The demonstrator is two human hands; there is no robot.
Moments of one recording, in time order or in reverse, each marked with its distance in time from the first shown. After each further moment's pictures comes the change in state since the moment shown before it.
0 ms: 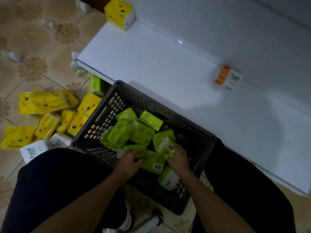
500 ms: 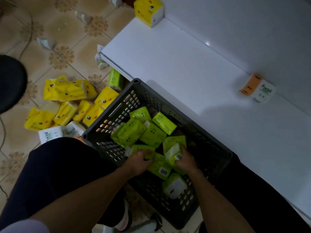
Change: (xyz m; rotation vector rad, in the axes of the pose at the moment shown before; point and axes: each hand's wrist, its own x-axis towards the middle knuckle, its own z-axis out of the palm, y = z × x) left_hand 0.020 0.006 0.007 -0.035 -0.049 -0.101; right_hand 0.054 0.008 -0.004 -0.111 -0.240 0.080
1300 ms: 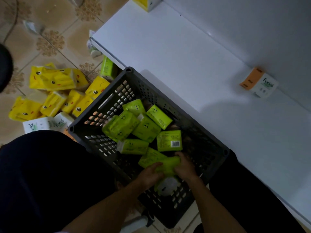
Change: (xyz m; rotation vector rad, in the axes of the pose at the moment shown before) left_hand 0.000 0.004 0.101 -0.547 -0.201 -0.223; right_hand -0.003 0.041 0.016 0.066 0.008 0.041
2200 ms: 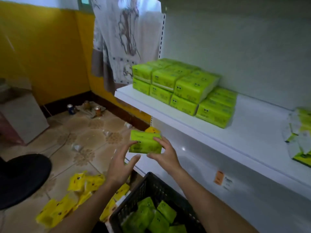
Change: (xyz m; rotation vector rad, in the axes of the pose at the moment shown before) left_hand -0.318 0.183 -0.245 0.129 0.693 1.289; right_hand -0.292 -0.361 -0.088 0.297 0.468 -0.940
